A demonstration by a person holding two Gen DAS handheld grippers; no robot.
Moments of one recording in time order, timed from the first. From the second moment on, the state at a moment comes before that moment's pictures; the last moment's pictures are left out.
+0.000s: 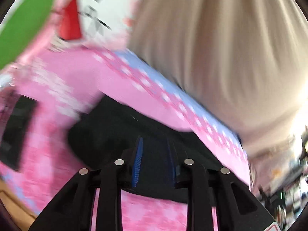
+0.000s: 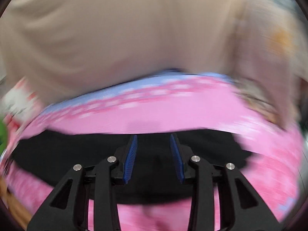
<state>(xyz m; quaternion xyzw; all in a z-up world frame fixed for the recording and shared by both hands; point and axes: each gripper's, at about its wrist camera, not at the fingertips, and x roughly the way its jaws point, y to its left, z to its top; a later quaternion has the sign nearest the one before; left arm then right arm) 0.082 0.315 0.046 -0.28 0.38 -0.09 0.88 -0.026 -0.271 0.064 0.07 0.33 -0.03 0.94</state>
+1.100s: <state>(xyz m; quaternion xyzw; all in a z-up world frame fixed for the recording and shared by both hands) 0.090 0.278 -0.072 -0.25 0.41 -0.21 0.85 0.180 0.193 -0.034 -0.15 0.41 0.36 0.82</state>
